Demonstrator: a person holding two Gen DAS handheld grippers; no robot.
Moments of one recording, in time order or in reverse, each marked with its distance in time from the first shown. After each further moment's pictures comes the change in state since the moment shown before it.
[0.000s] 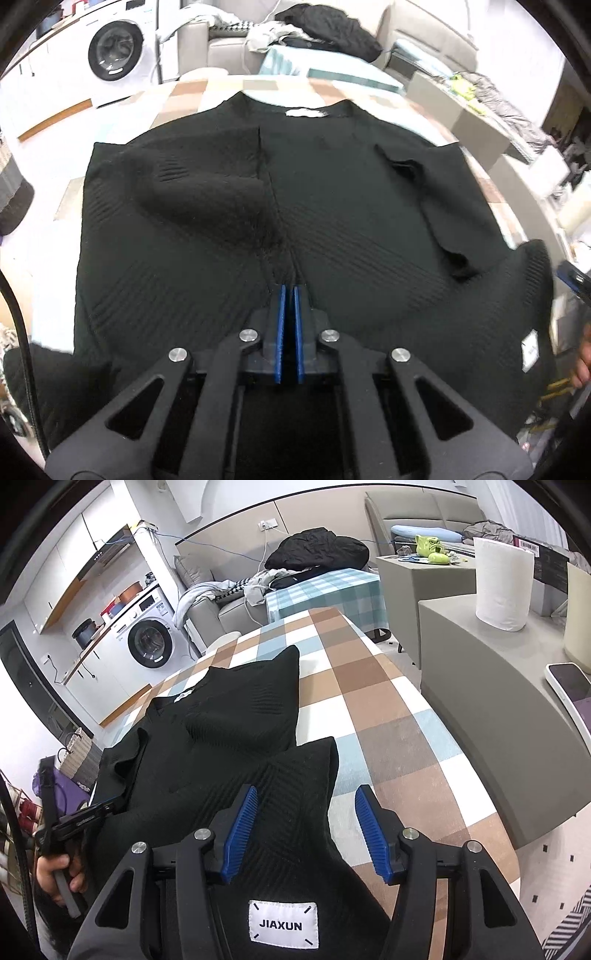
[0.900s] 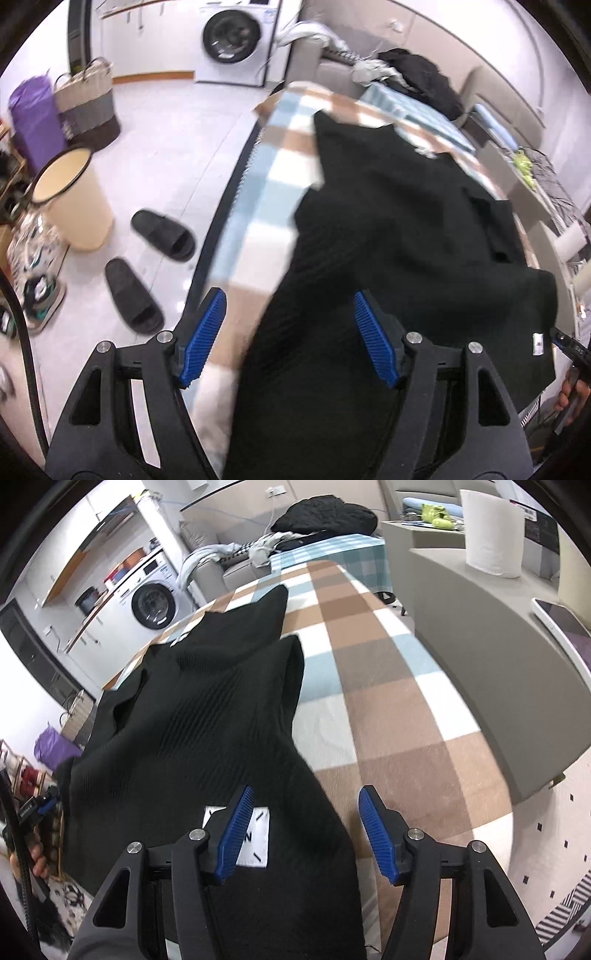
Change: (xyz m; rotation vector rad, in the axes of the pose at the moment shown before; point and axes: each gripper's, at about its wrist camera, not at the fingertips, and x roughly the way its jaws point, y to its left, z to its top) left arm -0.137 0.139 -0.129 -0.332 -0.095 0.187; right arm -0.006 -0.031 -0.058 -0.049 0.151 0.024
